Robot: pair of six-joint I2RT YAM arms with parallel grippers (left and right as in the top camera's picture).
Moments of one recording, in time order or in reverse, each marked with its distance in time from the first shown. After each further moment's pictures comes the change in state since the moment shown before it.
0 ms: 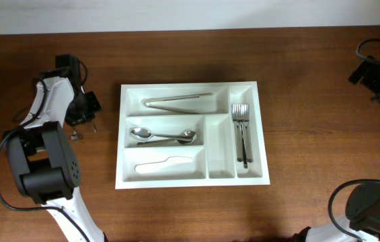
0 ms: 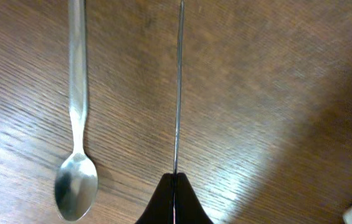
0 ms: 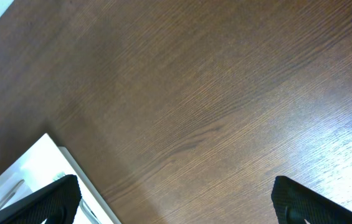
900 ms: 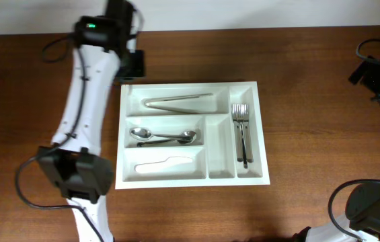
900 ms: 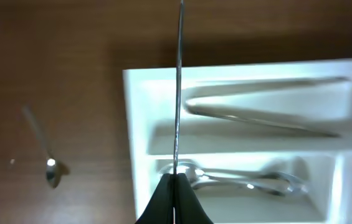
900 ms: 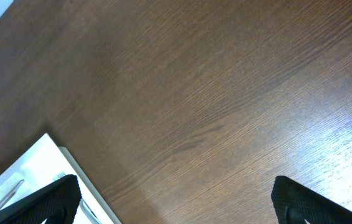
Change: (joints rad) left arm -0.415 0.002 0.686 -0.475 -0.054 0.131; right arm 0.000 0.000 0.000 0.000 0.000 0.000
